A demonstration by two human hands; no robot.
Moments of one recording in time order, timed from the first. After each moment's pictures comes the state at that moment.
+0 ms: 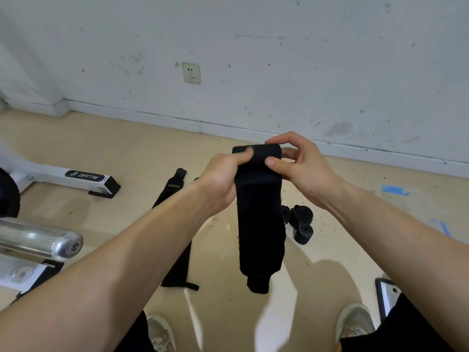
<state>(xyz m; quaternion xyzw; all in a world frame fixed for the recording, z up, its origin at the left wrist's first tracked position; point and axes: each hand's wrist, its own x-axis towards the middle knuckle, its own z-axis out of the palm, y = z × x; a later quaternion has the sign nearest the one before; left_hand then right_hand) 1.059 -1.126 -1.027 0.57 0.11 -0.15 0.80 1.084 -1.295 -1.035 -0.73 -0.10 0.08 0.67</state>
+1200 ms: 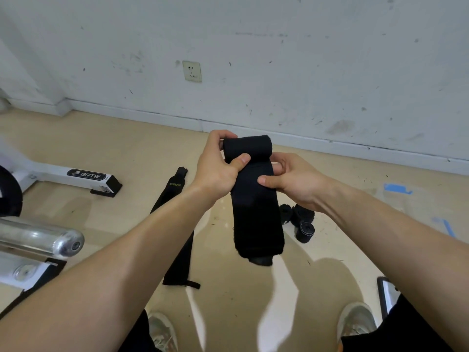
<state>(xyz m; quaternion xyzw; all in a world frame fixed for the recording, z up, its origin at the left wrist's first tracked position) 1.068 -1.112 -1.045 0.79 0.05 0.09 0.61 1.087 -1.288 -1.049 -0.71 -0.10 0.22 0.66</state>
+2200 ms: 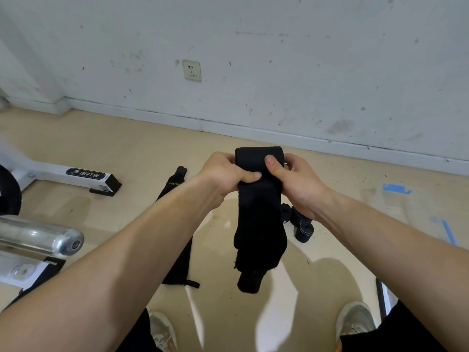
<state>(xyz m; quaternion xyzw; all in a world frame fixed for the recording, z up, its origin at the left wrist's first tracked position) 1.069 -1.118 -1.040 0.71 0.14 -0.12 0.68 1.082 -1.282 -1.064 -0.71 -0.02 0.12 0.70</state>
